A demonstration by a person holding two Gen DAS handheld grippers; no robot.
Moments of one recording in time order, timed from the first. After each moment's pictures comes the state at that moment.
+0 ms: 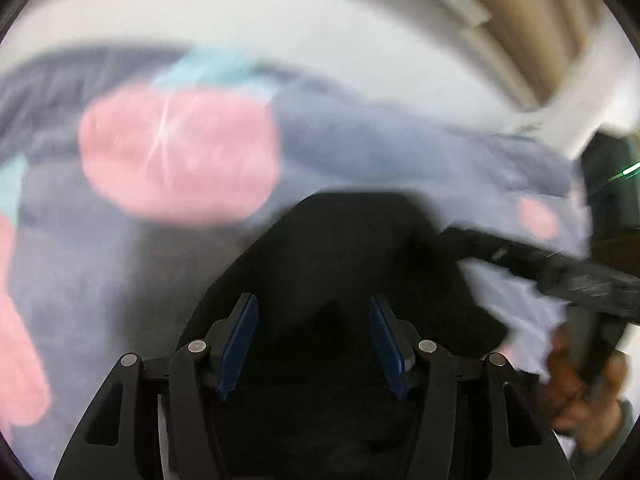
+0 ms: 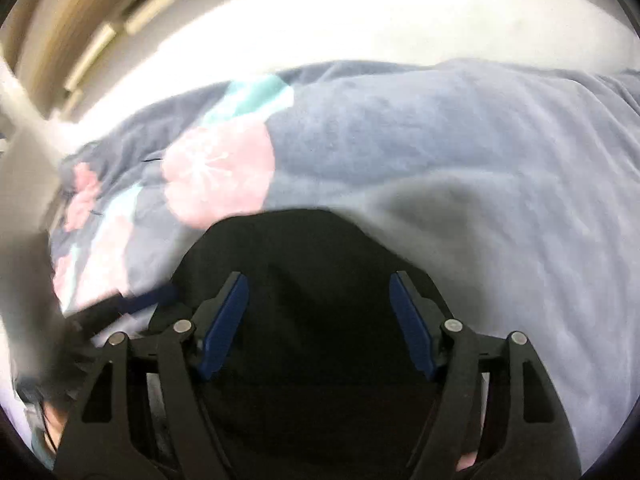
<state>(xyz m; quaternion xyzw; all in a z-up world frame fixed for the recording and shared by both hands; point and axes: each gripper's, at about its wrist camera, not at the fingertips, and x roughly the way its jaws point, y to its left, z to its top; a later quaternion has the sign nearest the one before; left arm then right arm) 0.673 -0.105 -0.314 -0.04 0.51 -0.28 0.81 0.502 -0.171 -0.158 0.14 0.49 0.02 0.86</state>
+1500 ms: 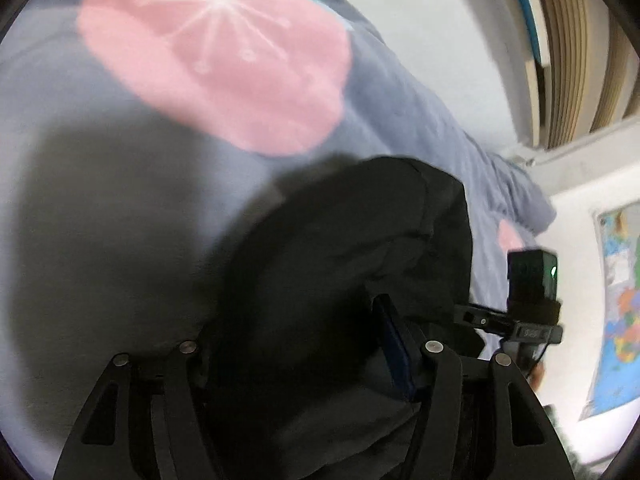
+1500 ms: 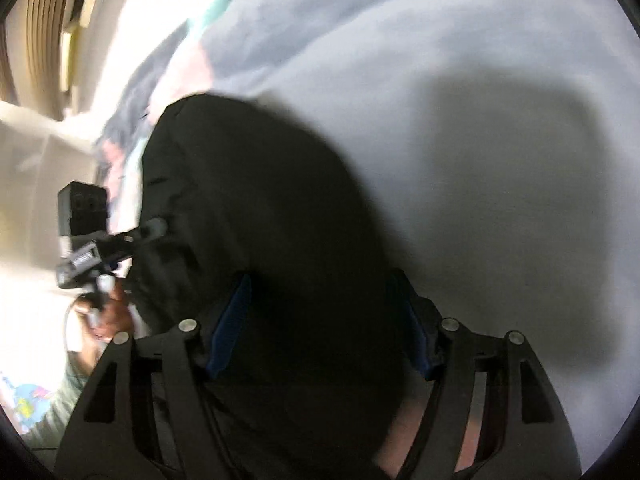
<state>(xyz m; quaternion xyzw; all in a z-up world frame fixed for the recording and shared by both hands) 0.714 -0.073 -0.370 -0.16 0.58 -0.33 0.72 0.488 -0.270 -0.258 0.26 0.58 0.15 0.75</state>
